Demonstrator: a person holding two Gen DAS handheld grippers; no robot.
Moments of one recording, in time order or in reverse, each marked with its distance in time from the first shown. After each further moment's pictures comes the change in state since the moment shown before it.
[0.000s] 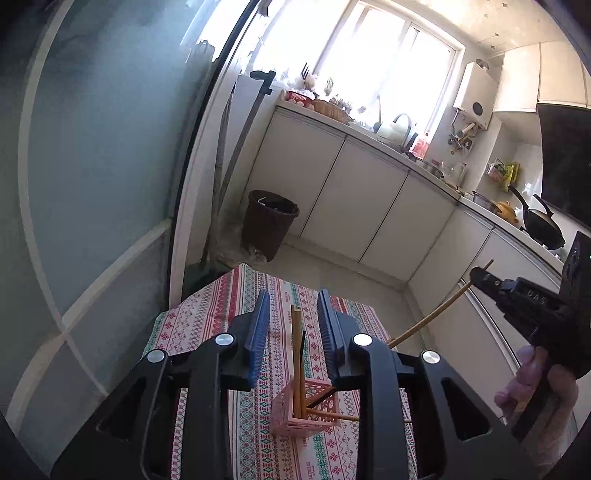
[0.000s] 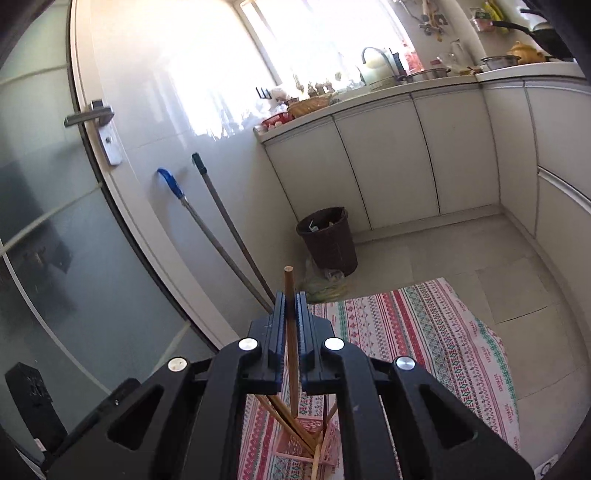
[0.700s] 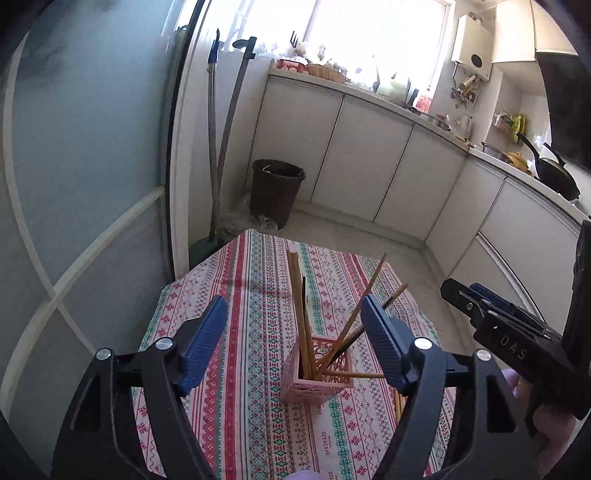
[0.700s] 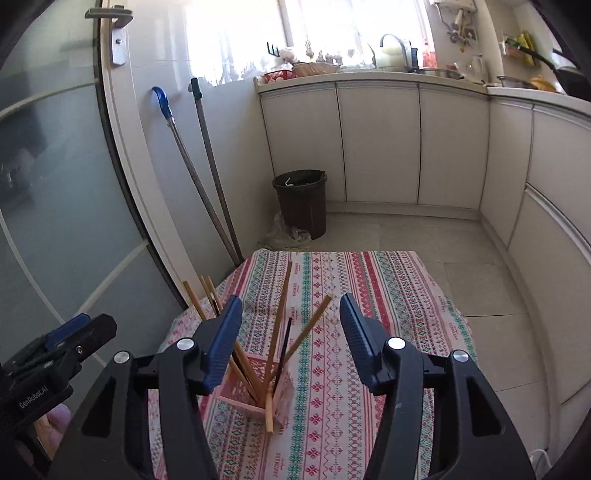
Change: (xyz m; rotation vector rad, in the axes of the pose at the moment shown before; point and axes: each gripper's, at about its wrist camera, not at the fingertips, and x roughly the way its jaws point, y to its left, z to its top) left arm 0.024 -0.025 -0.043 0.109 0.123 0.088; right arm 0.006 0.003 -0.074 -0.202 0.114 -0.170
